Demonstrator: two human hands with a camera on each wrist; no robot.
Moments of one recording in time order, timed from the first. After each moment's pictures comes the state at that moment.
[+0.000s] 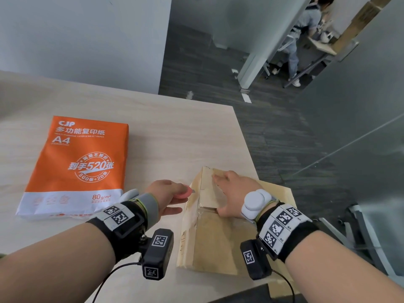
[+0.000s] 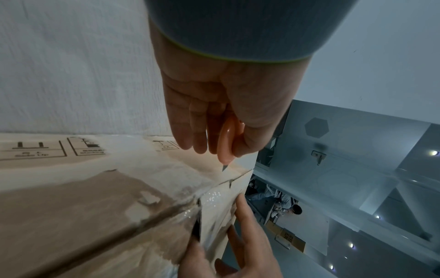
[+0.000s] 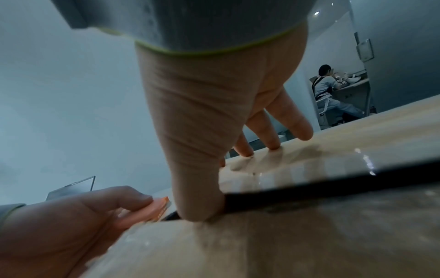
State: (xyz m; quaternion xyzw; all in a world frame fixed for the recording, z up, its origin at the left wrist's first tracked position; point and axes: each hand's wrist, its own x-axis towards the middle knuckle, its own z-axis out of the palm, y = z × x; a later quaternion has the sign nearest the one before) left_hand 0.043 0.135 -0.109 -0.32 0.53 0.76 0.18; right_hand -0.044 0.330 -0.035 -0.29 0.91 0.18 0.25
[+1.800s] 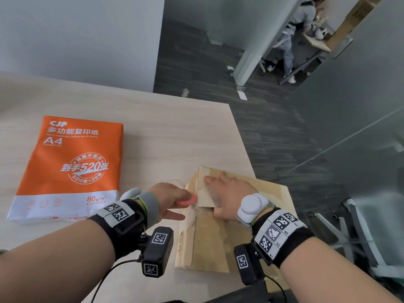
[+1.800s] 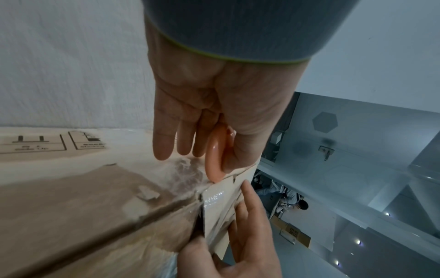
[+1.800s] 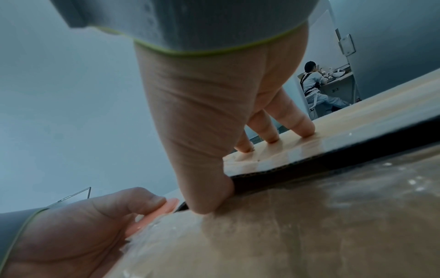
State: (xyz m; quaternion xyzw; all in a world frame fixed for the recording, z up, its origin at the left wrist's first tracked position) left_hand 0.035 0.138 -0.114 -0.28 0.53 0.75 0.27; right_hand -0.032 0.324 -0.038 -0.28 0.91 0.16 0.26
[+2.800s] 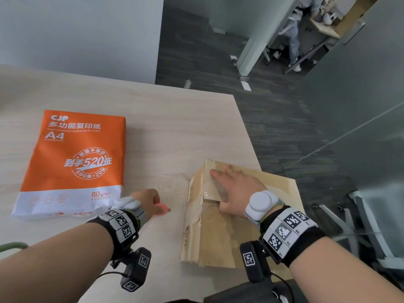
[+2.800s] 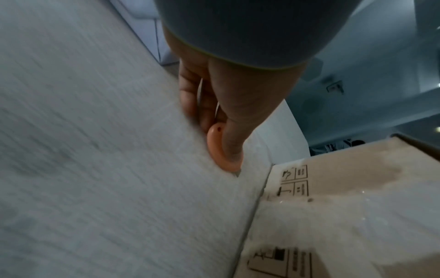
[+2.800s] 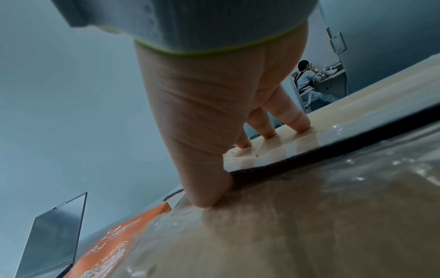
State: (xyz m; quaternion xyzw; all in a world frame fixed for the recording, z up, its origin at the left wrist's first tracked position) left_hand 0.054 0.089 -0.195 -0.19 0.89 0.31 0.28; right_hand -0.034 0.326 -0.043 -0.29 0.91 0.14 0.25
